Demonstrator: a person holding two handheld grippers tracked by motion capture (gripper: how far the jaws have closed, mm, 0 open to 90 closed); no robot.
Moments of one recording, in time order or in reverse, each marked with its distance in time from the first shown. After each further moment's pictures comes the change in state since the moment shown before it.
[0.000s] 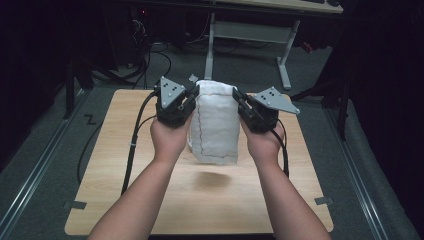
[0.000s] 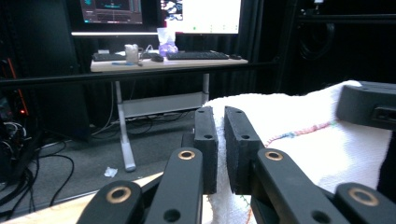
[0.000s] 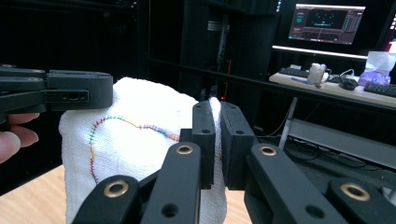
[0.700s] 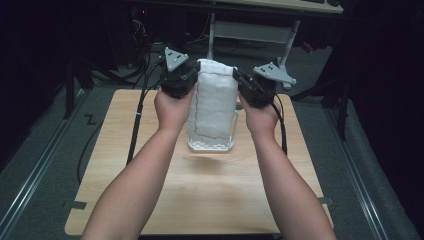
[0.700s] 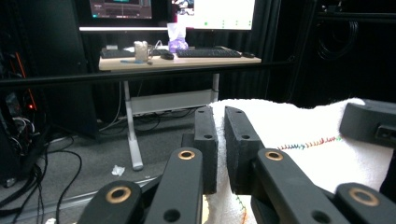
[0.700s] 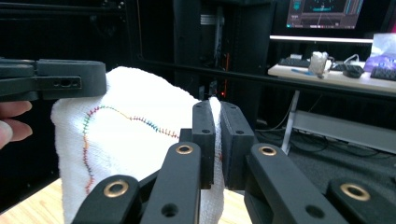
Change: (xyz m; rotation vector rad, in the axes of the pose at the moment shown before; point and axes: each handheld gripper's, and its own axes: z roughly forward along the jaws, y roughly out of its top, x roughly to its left) left arm 0.025 0.032 0.057 0.046 0.027 -0.022; right arm -0.037 0.014 0.056 0.029 0.000 0.075
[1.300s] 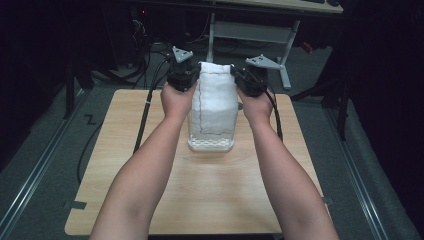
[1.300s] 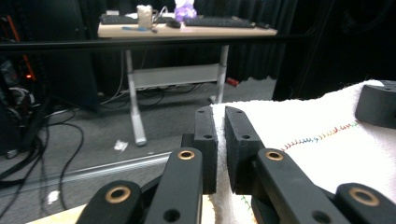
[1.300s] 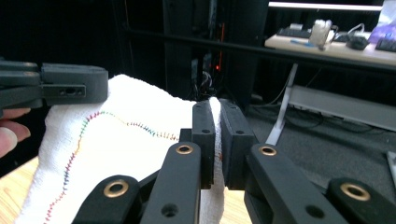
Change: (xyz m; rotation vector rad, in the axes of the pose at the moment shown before) left arm 0.027 -0.023 0.062 0.118 0.032 -0.003; right arm -0.027 -0.012 0.056 0.126 -0.019 -0.009
